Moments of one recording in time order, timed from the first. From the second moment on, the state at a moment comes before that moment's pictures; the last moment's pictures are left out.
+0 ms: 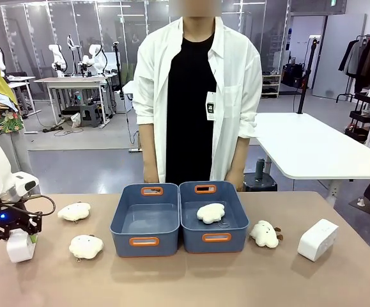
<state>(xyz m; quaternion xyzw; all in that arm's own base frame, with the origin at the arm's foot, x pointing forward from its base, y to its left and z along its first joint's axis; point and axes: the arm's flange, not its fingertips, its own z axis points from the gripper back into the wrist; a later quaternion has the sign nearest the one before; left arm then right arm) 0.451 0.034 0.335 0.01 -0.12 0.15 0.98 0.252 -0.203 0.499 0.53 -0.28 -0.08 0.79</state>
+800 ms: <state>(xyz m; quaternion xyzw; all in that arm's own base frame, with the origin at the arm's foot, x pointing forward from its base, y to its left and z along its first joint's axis) 0.389 0.053 0.479 -0.03 -0.12 -0.04 0.99 0.252 -0.203 0.499 0.53 -0.28 -0.08 0.79</state>
